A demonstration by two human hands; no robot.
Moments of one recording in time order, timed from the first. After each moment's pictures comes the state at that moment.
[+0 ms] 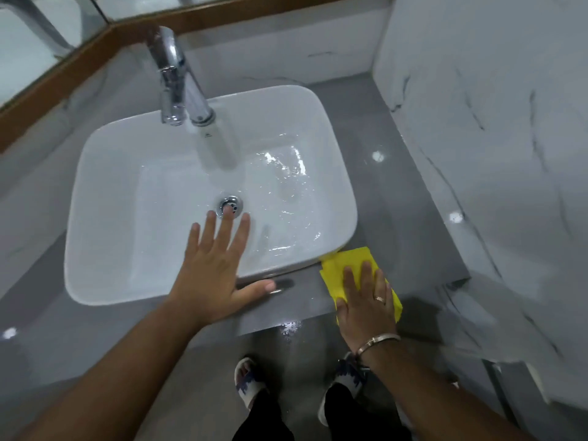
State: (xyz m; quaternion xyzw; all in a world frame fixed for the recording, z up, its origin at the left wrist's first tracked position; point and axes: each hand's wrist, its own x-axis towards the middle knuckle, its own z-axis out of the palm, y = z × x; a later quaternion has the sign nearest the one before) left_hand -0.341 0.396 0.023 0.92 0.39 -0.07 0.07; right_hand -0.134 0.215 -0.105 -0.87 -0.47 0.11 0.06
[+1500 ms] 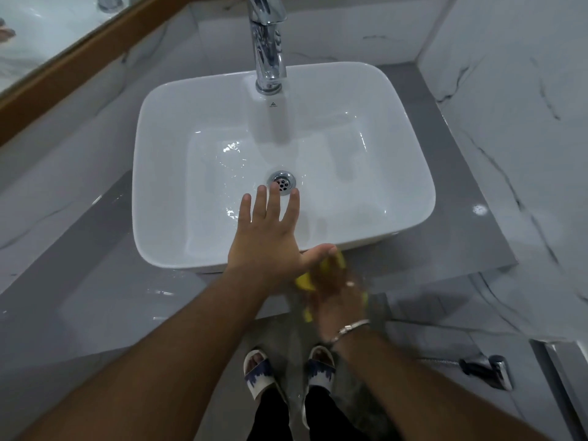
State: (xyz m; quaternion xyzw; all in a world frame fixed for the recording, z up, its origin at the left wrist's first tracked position) left_hand -0.374 0.413 0.006 0.90 0.42 -0.04 0.07; right_hand -0.283 0.279 -0.089 -0.84 -0.51 0.13 0.08
